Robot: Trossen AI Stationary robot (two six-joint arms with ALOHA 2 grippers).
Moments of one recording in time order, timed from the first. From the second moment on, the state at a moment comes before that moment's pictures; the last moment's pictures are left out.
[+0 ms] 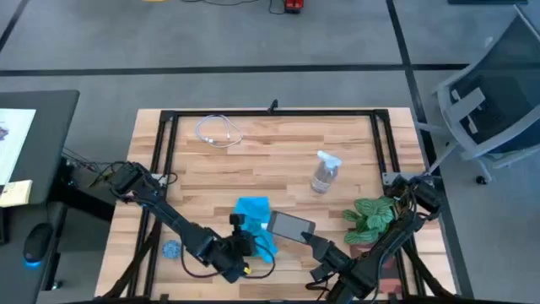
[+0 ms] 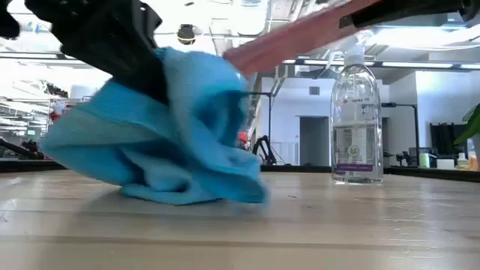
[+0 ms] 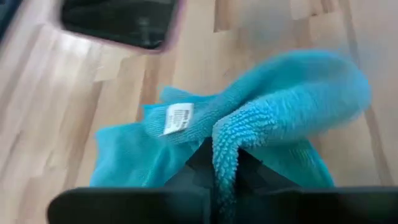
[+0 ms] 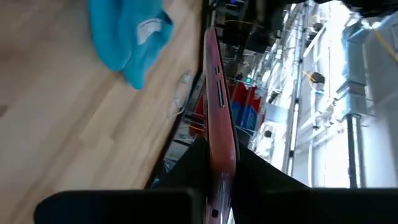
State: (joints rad) left arm -0.67 1.83 1.21 -0.51 -0.76 -0.49; right arm 0.86 2.00 1.39 -0.88 1.36 -0.25
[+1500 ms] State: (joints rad) left arm -0.67 1.79 1.23 -0.39 -0.89 -0.63; right arm 0.31 1.65 1.39 -0.68 -0.02 0.17
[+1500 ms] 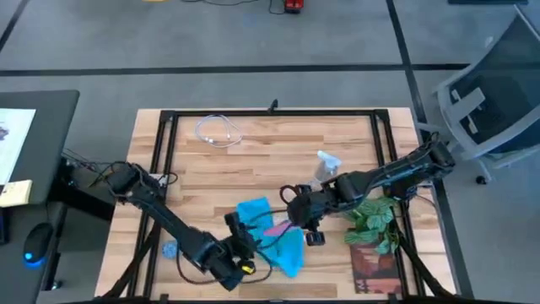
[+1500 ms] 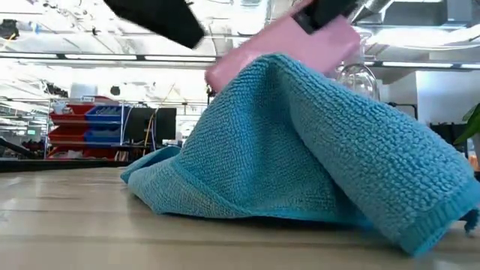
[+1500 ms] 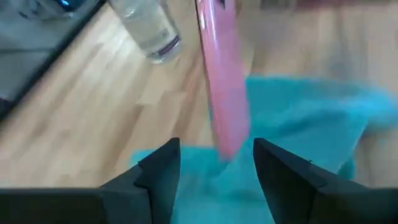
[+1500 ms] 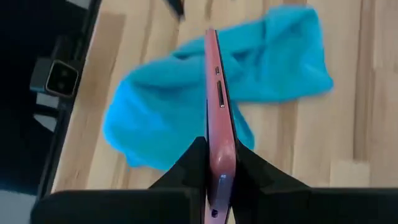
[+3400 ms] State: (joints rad) left arm -0.70 1.72 0.94 -0.21 -0.75 -1.16; right arm 0.56 2.01 1.24 0.04 0.36 0.47
